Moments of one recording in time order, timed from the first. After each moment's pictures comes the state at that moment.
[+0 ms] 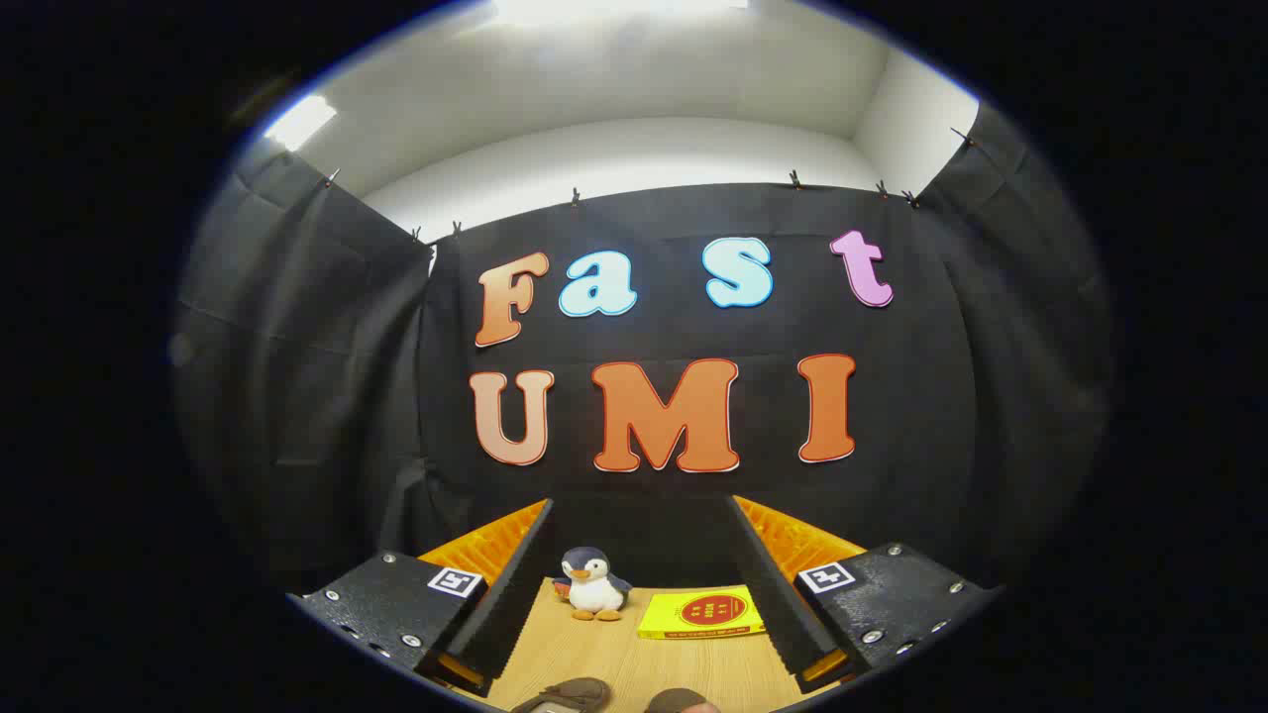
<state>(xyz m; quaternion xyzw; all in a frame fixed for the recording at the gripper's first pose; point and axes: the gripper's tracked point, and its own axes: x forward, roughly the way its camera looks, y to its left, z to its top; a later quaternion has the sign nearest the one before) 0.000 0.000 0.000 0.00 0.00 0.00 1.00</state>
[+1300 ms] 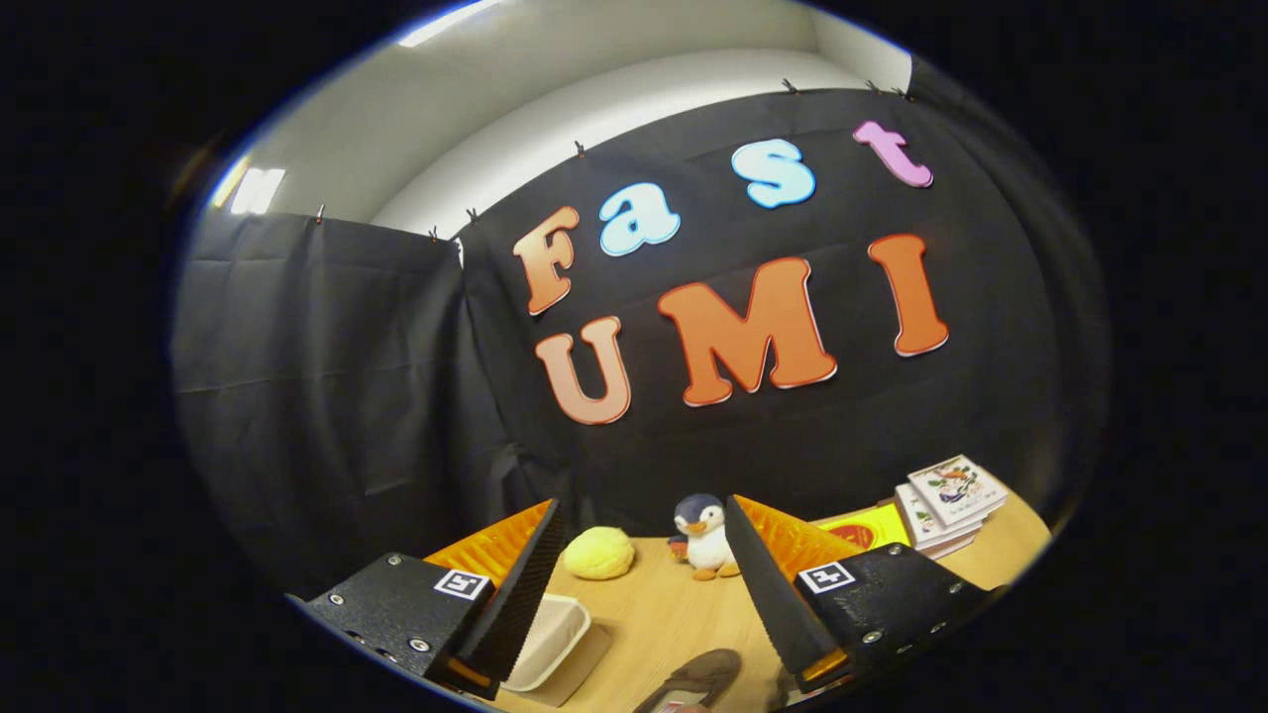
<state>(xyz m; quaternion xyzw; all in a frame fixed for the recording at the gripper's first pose) 0.018 0.096 -0.083 0.14 0.13 0.12 0.97</state>
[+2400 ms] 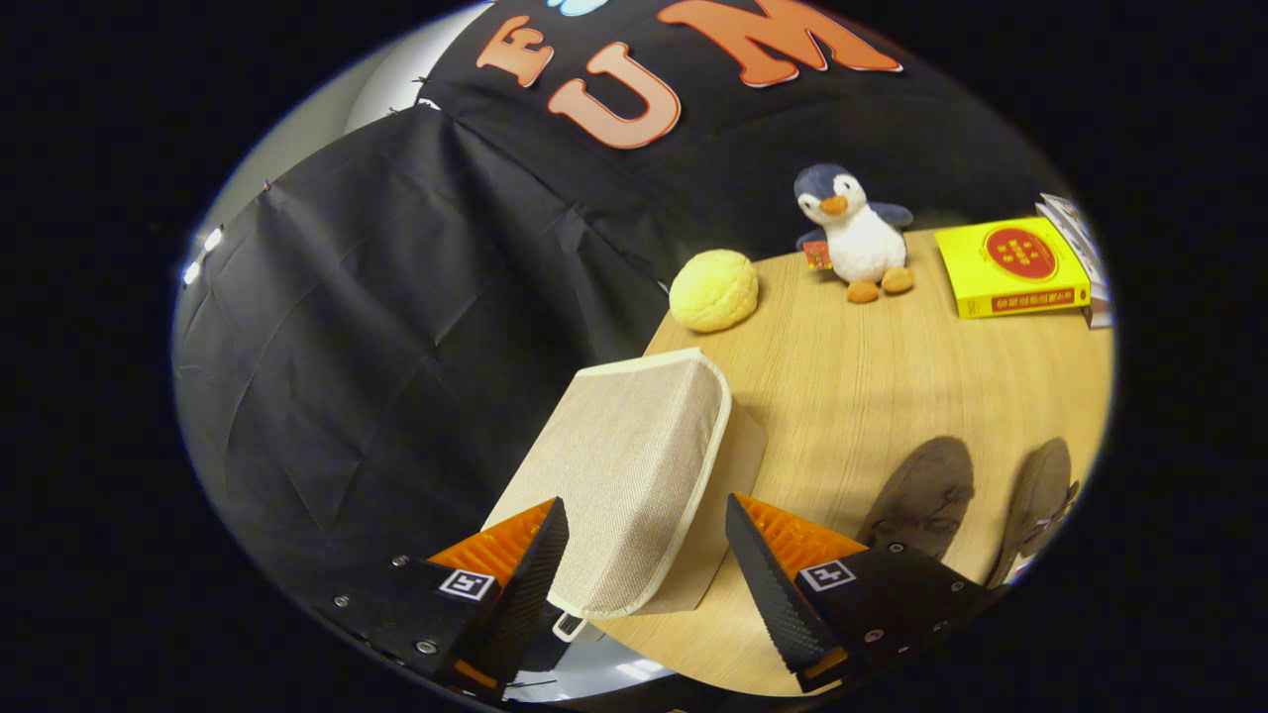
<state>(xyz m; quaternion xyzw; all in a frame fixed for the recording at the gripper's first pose) -0.052 0.260 -0.302 0.24 0.48 0.28 0.80</state>
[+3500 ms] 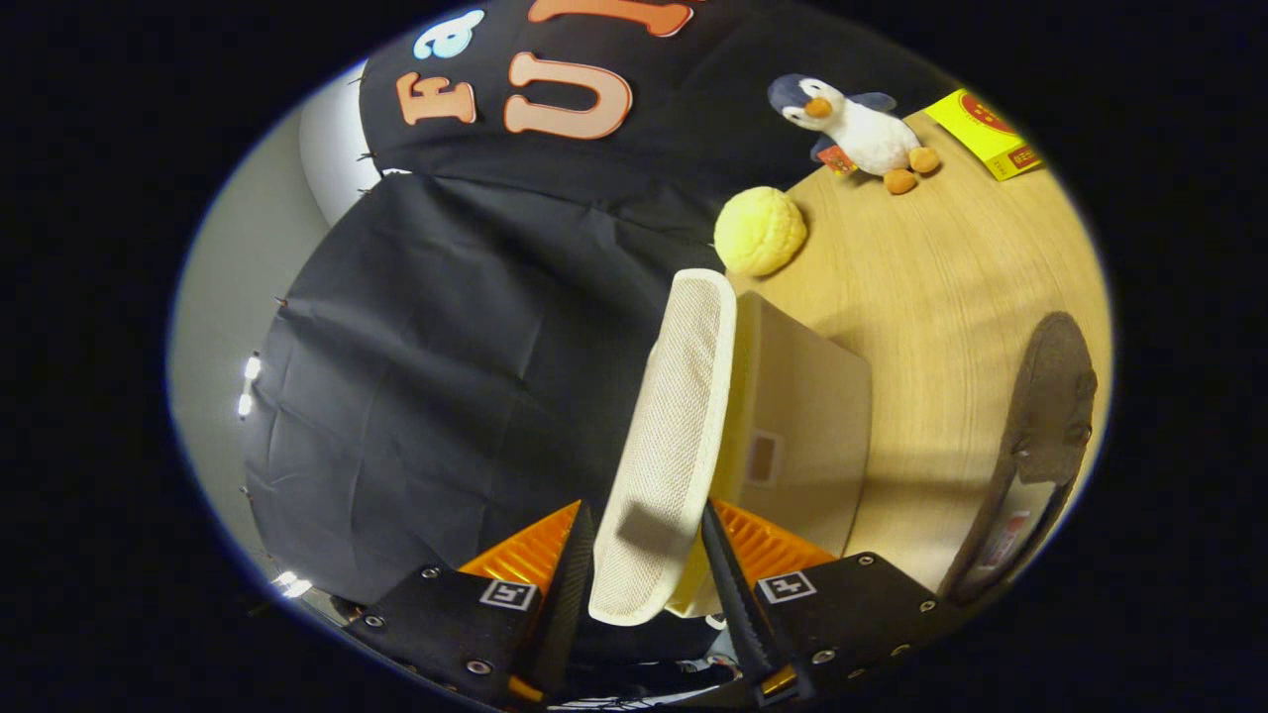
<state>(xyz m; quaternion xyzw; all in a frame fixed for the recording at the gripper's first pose) -0.047 0.294 -0.257 0.42 0.47 0.33 0.70</state>
